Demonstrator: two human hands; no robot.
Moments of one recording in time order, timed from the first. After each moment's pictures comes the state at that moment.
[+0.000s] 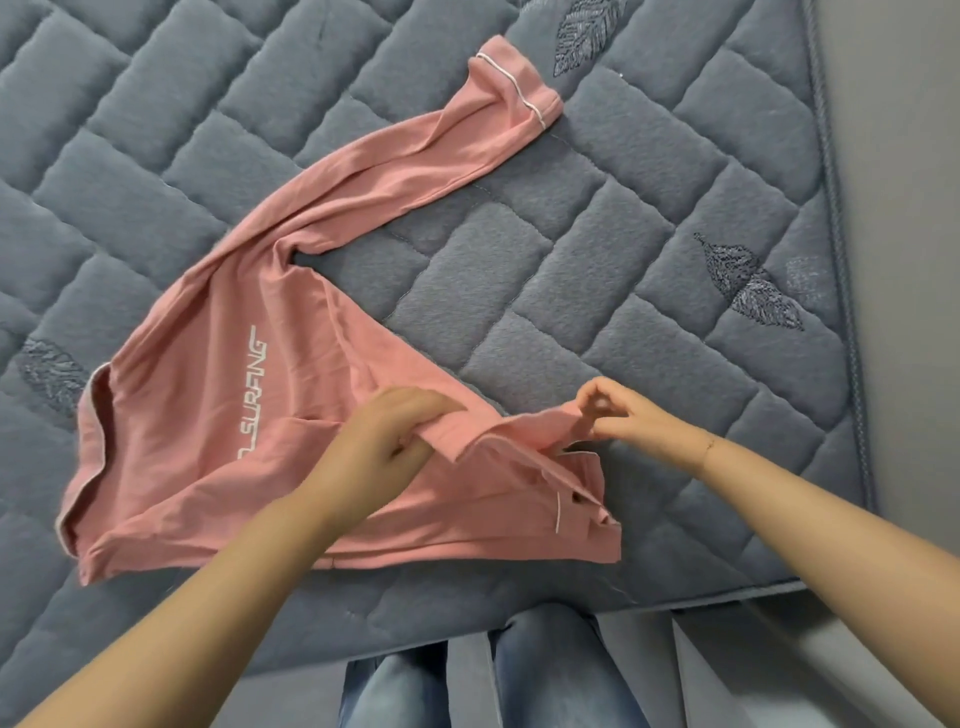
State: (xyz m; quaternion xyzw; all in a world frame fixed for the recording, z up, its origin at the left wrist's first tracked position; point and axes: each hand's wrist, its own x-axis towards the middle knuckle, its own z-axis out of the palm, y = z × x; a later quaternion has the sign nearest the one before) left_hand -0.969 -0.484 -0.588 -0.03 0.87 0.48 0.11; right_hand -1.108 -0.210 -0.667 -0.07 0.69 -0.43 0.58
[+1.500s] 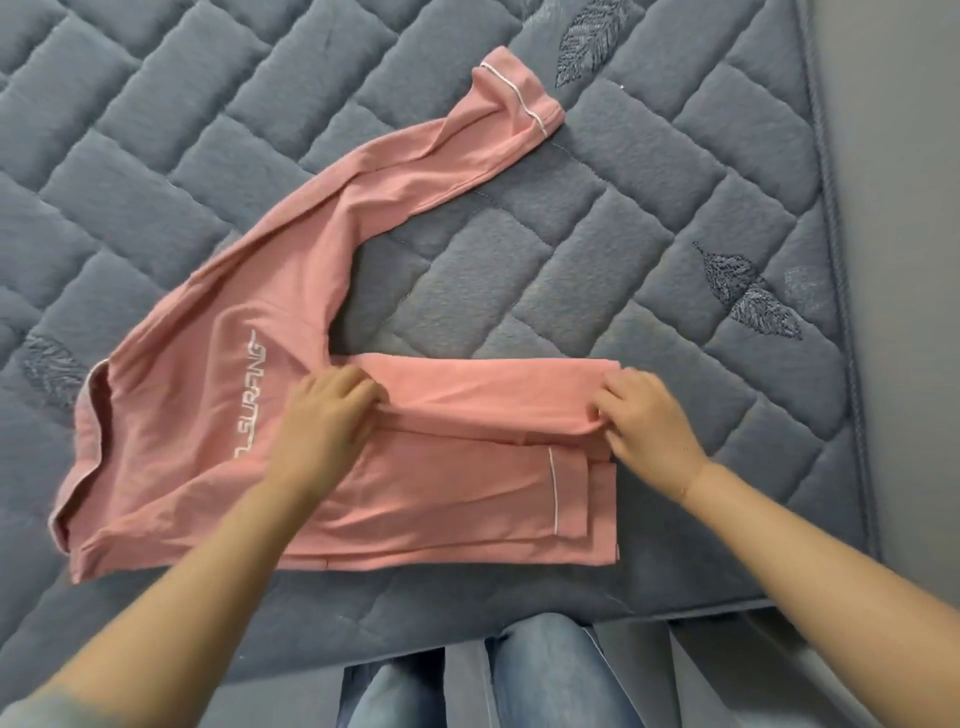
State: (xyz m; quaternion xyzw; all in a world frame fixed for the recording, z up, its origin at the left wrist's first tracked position) left_hand -0.942 -0.528 -0.653 -0.07 0.97 0.19 0.10; right_hand -1.101 -0.205 -0.664 -0.42 0.88 -0.12 0.19
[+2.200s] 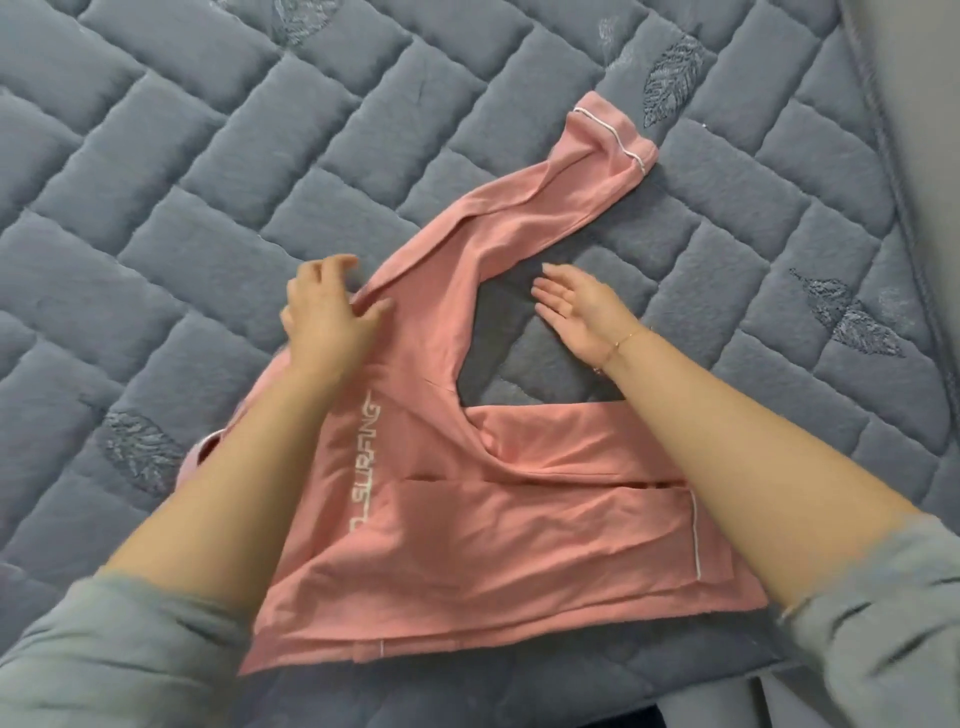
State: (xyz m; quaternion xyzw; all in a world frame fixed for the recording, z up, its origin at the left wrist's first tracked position) left_hand -1.033 -0.694 -0.684 -0.35 0.88 0.29 0.07; right_hand -1.154 -0.470 -0.685 0.28 0.55 -0.69 0.38
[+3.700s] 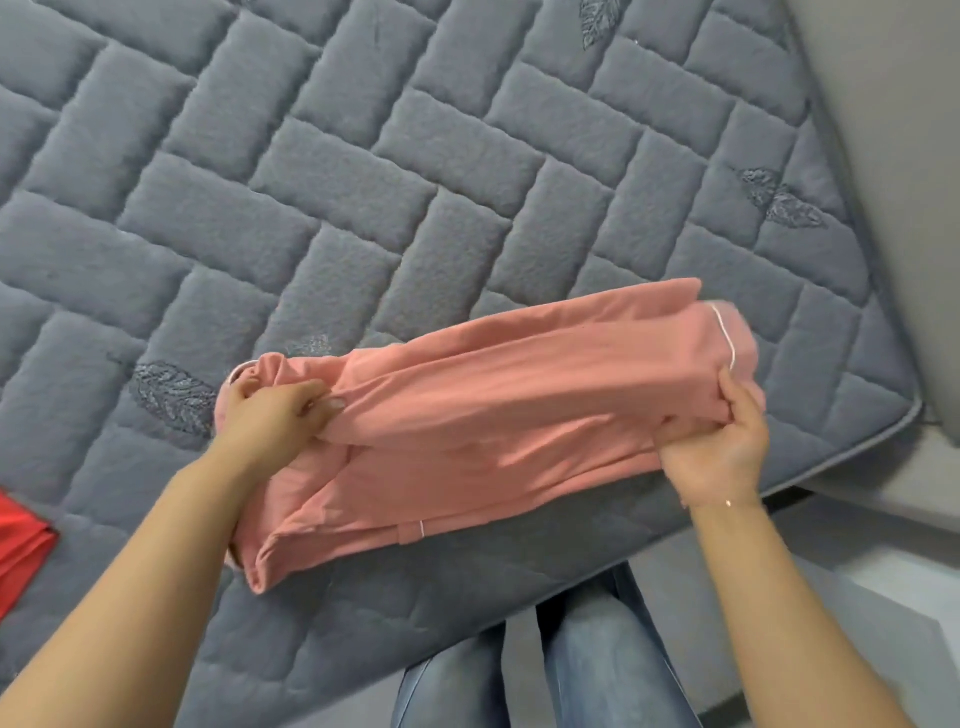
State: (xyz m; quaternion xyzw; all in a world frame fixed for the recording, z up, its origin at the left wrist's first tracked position) left_hand -0.859 -0.727 -0.644 -0.10 0.95 0.17 0.26; right_hand -0.924 -0.332 -0.595 0.39 0.39 -0.83 0.04
